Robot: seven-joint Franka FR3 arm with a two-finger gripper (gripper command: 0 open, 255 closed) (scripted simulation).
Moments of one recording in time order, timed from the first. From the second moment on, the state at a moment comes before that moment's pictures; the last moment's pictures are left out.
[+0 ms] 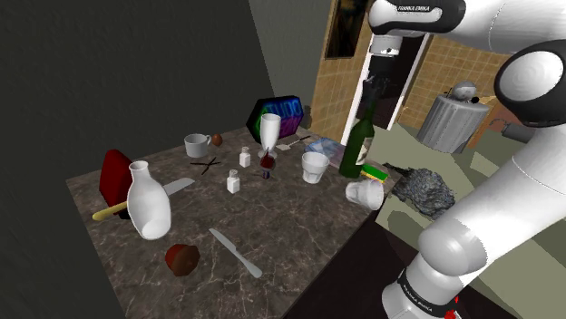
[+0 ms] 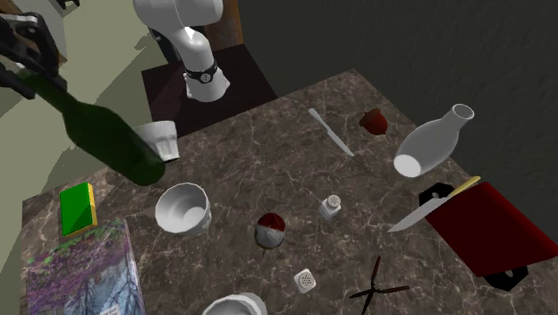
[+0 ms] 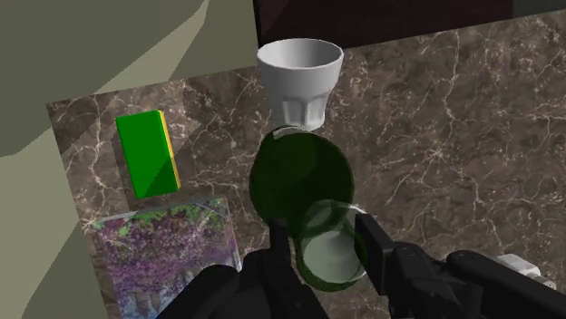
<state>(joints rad) -0.29 -0.15 -0.21 -1.73 -0.06 1.49 -0.41</state>
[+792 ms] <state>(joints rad) -0.33 -0.17 -0.26 -1.86 -0.08 1.60 -0.49</state>
